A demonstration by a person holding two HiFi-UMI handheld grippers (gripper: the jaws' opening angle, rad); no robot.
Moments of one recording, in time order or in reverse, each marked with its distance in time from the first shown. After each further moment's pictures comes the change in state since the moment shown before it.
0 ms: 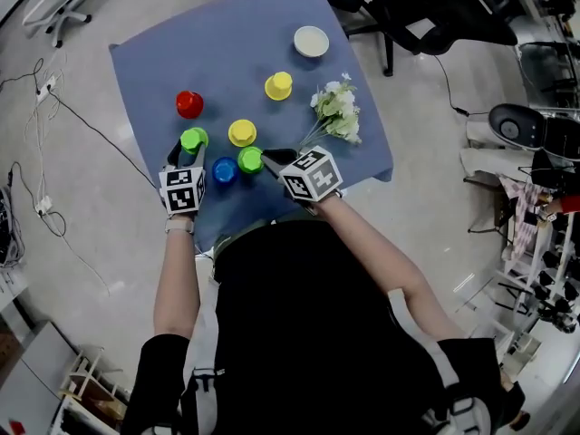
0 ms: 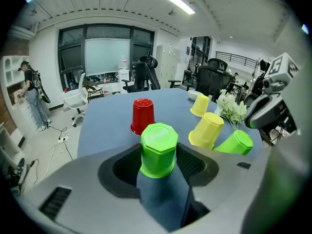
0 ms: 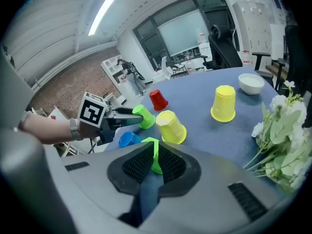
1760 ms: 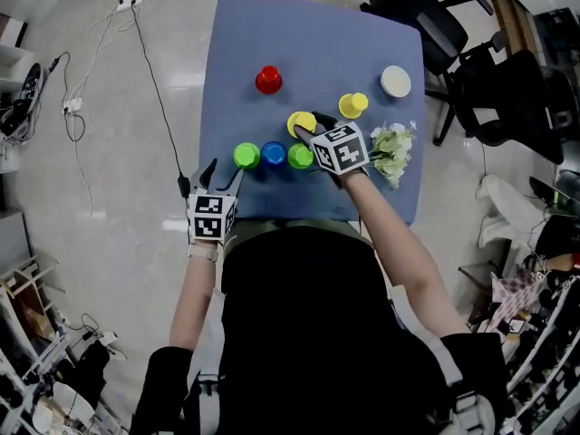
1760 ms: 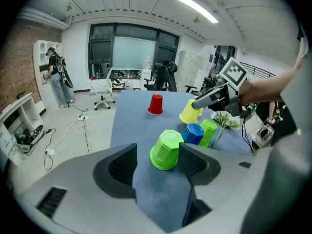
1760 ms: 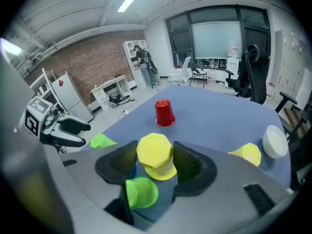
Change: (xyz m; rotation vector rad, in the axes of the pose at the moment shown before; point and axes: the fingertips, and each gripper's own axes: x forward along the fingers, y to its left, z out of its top) left arm -0.126 -0.027 -0.073 -0.231 -0.025 0.146; right arm 0.056 -0.004 0.074 -0.360 0.078 -0.018
